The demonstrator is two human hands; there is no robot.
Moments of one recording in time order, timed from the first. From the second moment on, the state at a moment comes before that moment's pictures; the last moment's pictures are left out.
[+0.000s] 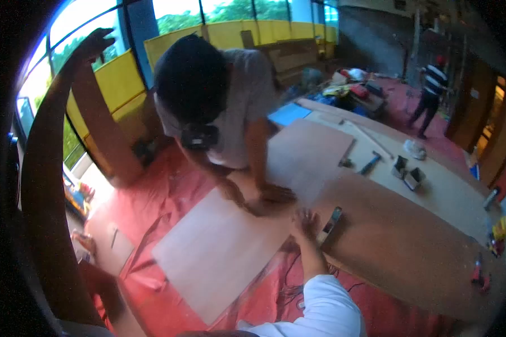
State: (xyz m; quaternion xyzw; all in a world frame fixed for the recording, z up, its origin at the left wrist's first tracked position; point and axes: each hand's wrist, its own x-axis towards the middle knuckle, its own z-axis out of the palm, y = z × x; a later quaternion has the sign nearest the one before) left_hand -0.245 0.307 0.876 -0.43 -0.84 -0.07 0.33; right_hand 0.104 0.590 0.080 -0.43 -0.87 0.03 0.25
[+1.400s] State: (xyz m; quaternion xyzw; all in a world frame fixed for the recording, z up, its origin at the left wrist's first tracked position) left_hand 0.038 0.030 0.088 0.24 -0.50 -0.78 -0.29; right_hand 0.103 0.573 0.124 -0.44 -0.89 0.03 0.13
